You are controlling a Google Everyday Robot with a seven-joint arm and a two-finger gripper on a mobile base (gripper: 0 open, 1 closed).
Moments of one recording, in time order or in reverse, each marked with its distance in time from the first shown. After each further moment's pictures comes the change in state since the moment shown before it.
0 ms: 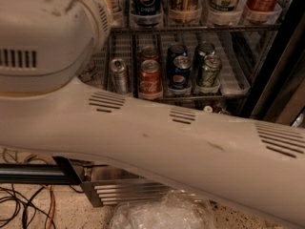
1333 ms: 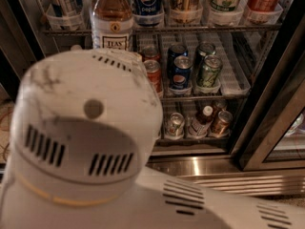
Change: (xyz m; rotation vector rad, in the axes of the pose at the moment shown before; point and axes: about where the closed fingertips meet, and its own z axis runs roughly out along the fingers) arm 0.080 -0.039 -0.067 -0.035 0.193 0.155
